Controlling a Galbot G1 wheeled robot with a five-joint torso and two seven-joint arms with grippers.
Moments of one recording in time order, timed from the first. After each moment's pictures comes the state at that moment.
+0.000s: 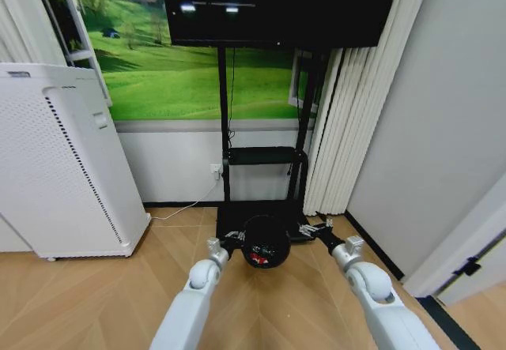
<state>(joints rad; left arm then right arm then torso) 1.00 -1.46 -0.35 -1.49 -0.38 0.18 0.24 -1.16 1.15 0.62 1.76 0.41 -0.16 -0.14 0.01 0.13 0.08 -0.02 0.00</state>
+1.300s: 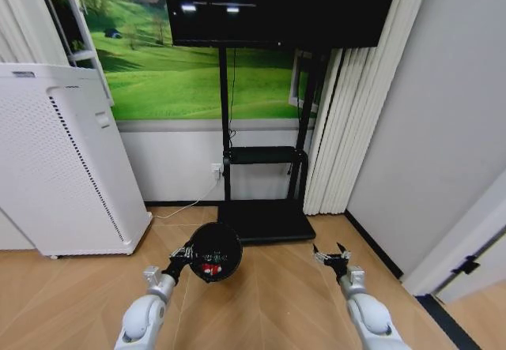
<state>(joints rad) 1.28 -1.41 -0.62 -1.76 -0.37 0.19 0.25 -1.27 1.27 0.67 1.62 0.16 -0.08 -0.07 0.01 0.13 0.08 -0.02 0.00</state>
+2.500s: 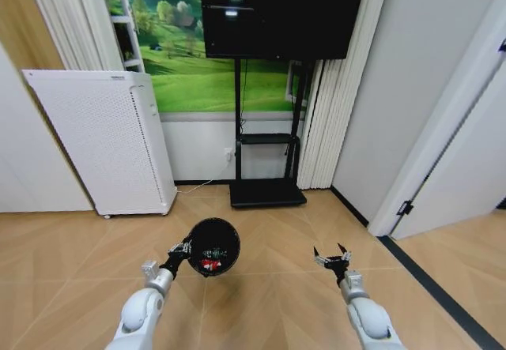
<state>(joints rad) 1.24 -1.39 -0.63 -1.73 -0.42 0.19 0.27 -1.28 1.29 0.67 1.61 0.03 -0.02 -0.08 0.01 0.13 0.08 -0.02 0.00</state>
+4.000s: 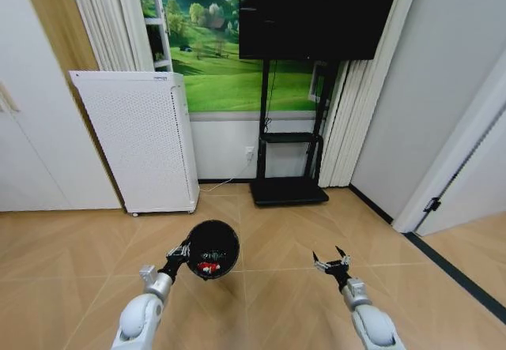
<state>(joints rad) 1.29 -1.43 -0.65 -1.77 -0.39 0.19 0.21 -1.30 1.27 0.69 1.55 0.04 0.09 -0.15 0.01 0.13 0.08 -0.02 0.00</state>
